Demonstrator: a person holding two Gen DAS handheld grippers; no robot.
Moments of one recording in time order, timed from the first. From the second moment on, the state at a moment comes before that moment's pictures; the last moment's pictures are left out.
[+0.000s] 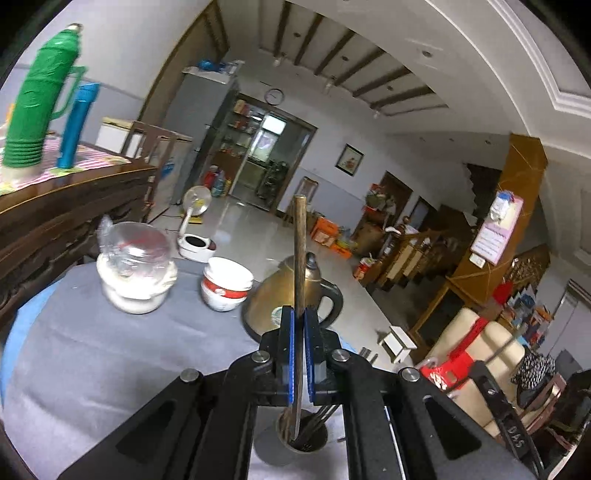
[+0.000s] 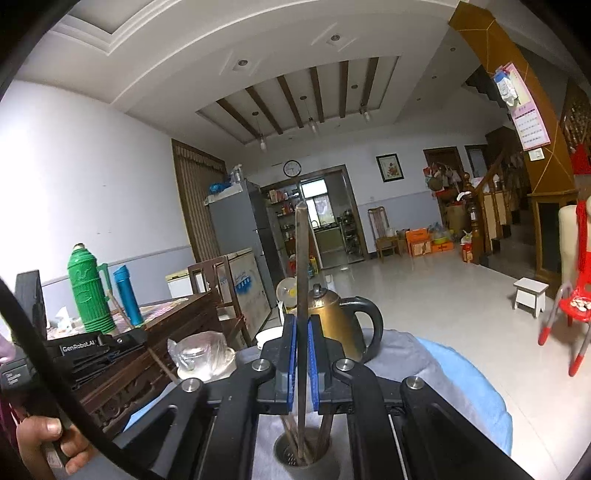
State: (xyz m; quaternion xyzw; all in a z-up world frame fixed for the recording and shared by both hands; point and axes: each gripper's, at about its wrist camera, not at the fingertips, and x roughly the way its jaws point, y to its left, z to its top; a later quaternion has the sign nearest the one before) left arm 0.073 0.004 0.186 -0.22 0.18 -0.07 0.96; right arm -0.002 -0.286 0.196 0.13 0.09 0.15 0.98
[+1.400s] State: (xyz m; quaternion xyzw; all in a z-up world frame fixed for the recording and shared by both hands) left arm 0.062 0.003 0.141 -0.14 0.27 -0.04 0.95; right arm 0.010 -0.281 0.153 0.11 0.19 0.12 0.97
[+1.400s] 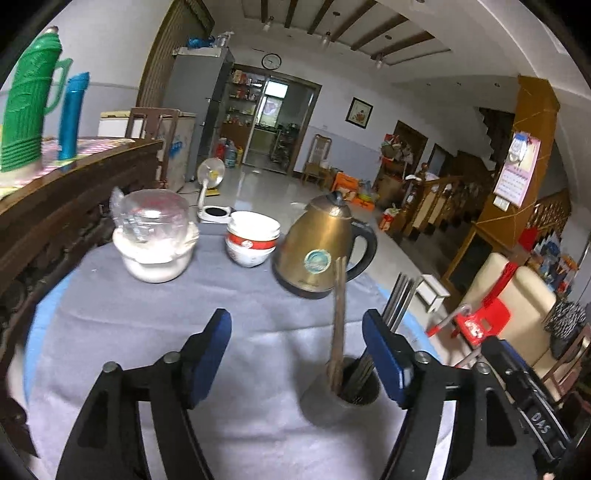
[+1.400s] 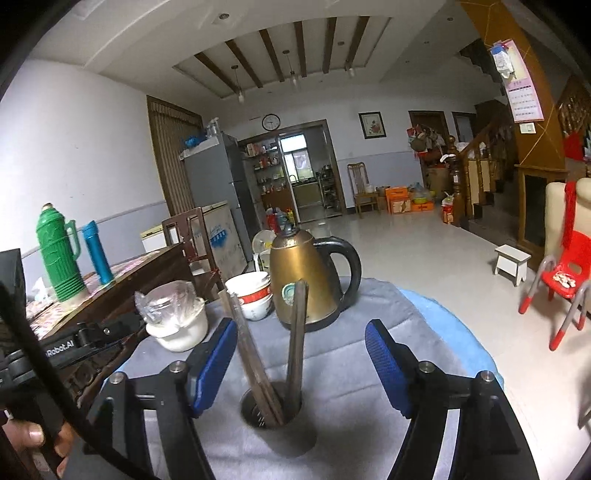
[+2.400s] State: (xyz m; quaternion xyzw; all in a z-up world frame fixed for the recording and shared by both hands) left arm 0.036 -0.020 0.111 -0.06 0.35 -0.02 0.94; right arm -0.048 -0.246 0.123 0.05 0.25 0.14 0.96
